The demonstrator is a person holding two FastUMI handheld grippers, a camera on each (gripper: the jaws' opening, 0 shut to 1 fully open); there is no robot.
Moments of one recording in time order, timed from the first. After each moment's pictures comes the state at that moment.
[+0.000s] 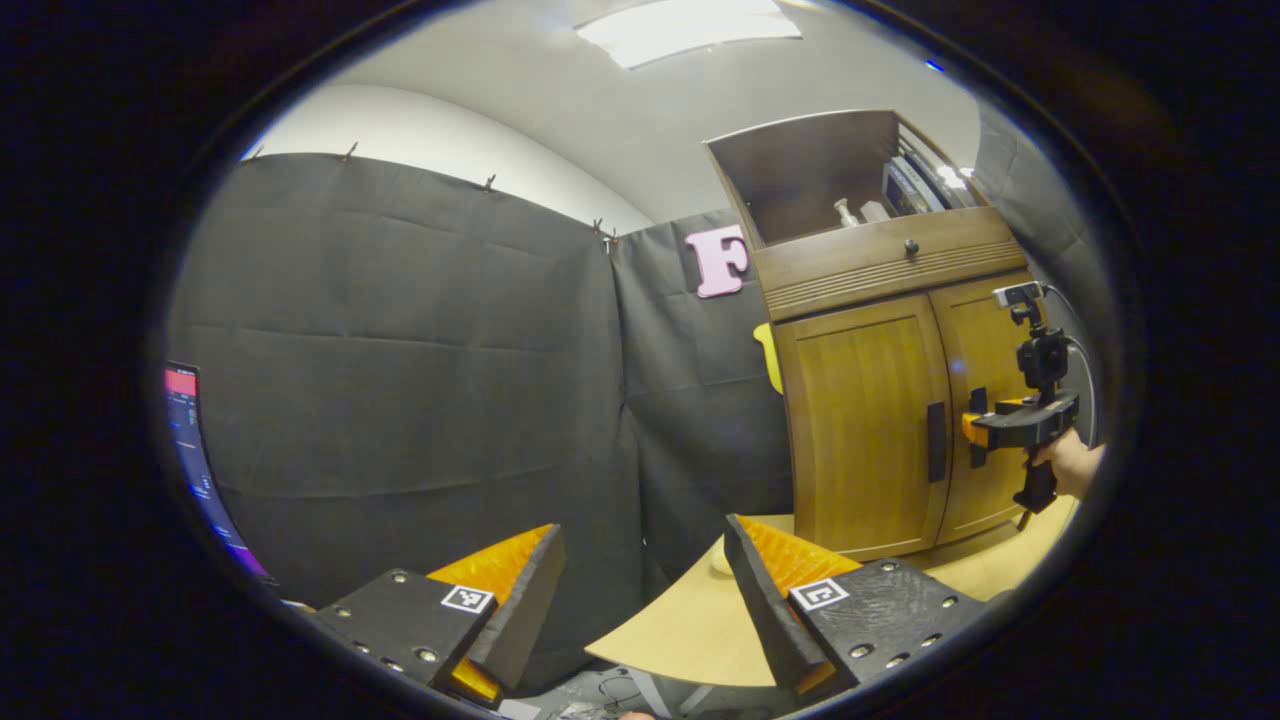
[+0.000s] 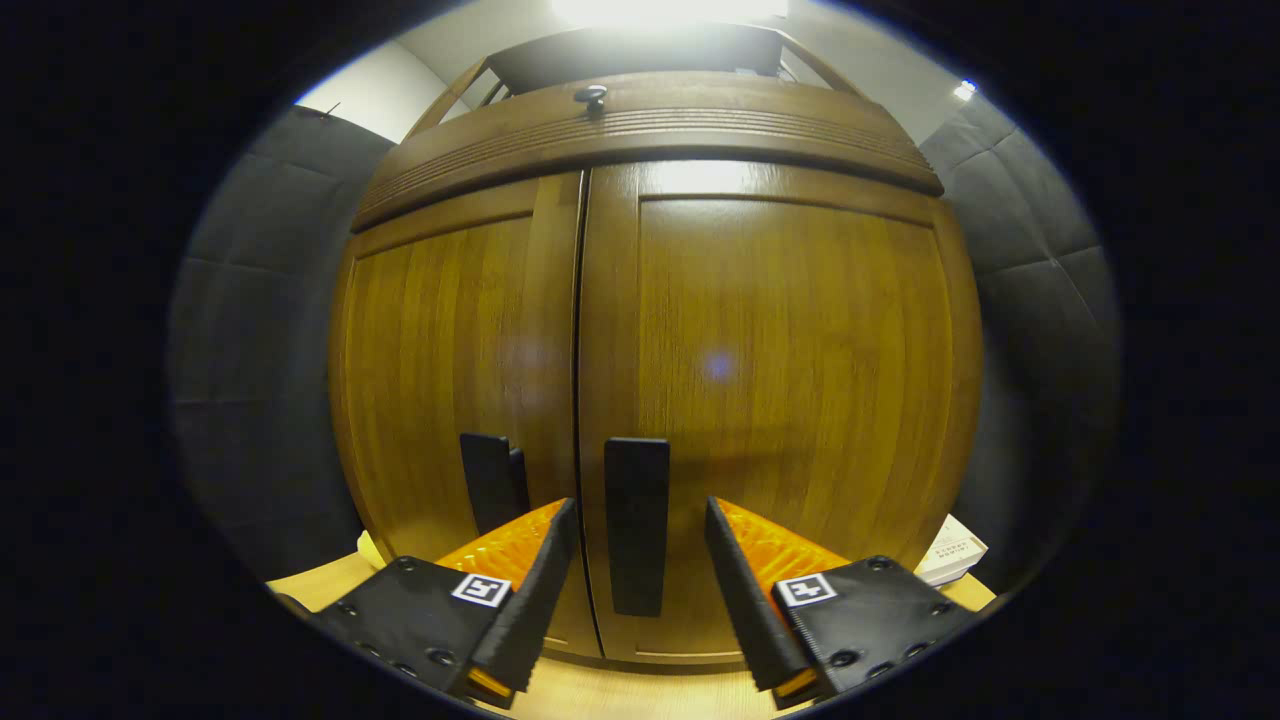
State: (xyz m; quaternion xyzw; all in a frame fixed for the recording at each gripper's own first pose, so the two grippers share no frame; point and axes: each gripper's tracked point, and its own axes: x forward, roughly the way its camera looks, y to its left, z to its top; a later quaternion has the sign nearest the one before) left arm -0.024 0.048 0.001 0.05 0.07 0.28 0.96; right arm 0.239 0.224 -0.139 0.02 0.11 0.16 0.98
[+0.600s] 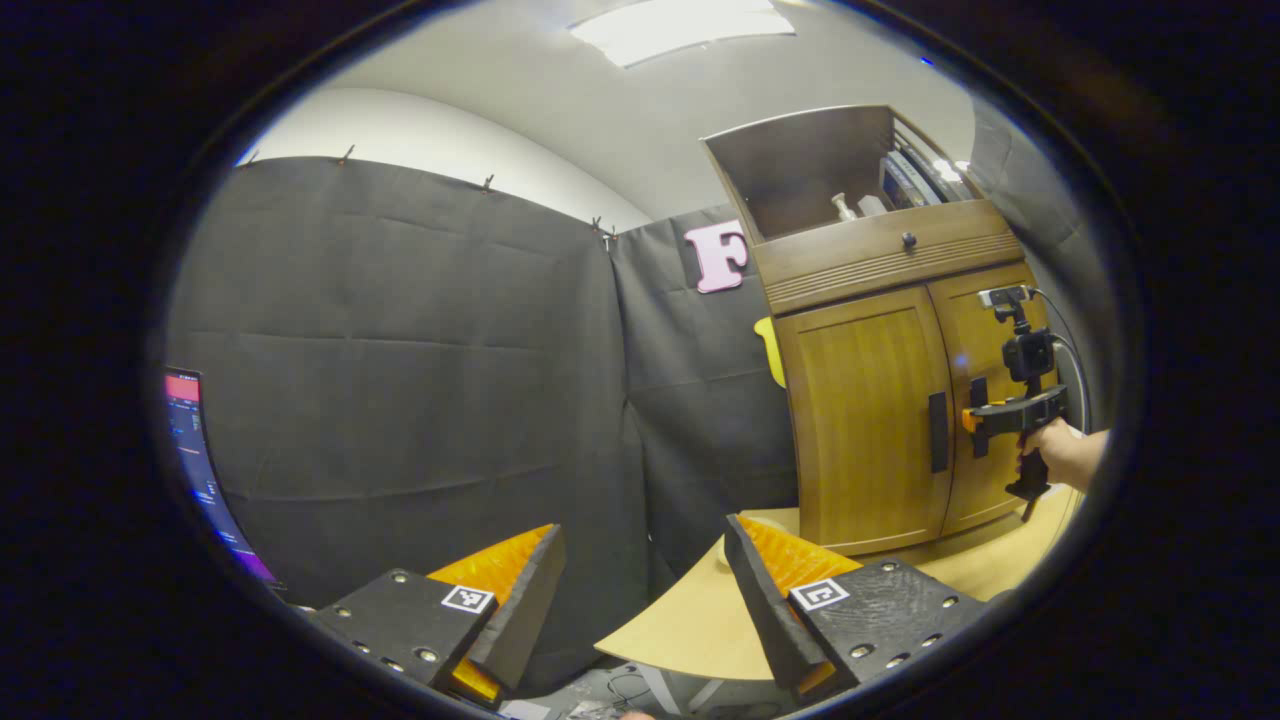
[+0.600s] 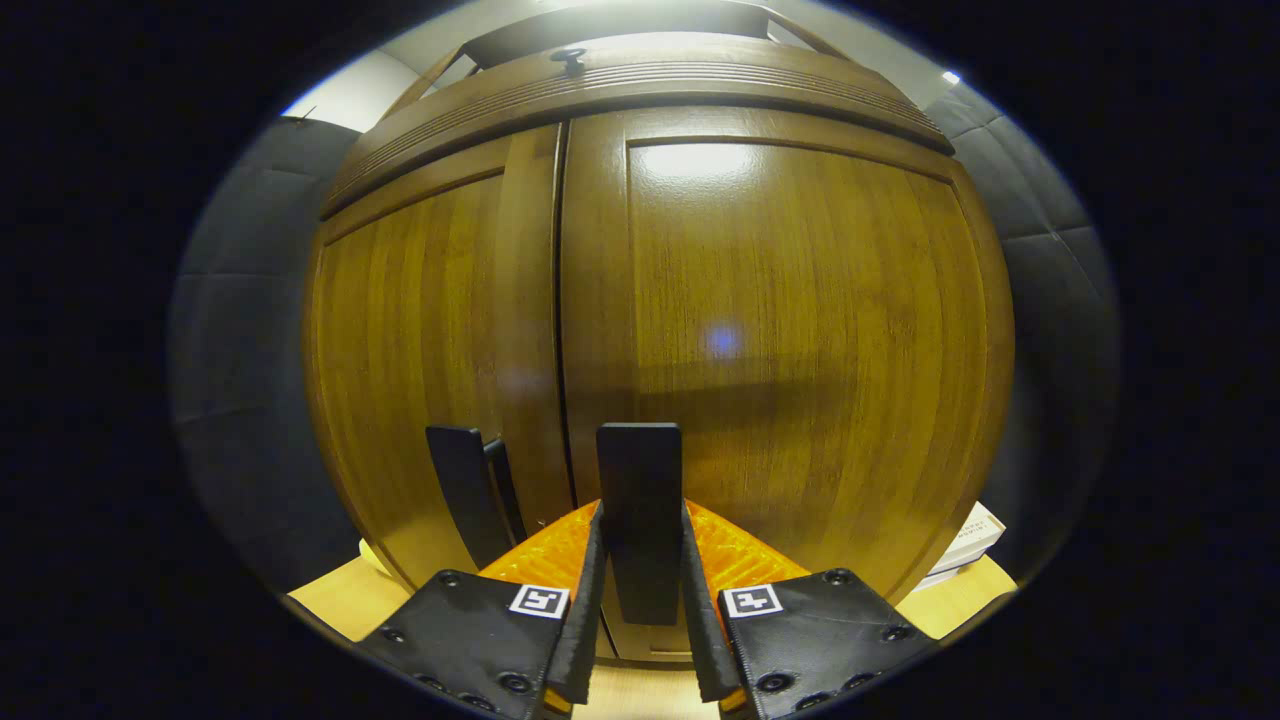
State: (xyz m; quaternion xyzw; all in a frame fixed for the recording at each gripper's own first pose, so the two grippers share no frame) left arm -0.023 0.048 0.006 0.05 0.08 0.28 0.96; right arm 0.261 0.233 -0.157 0.03 0.16 0.15 0.98
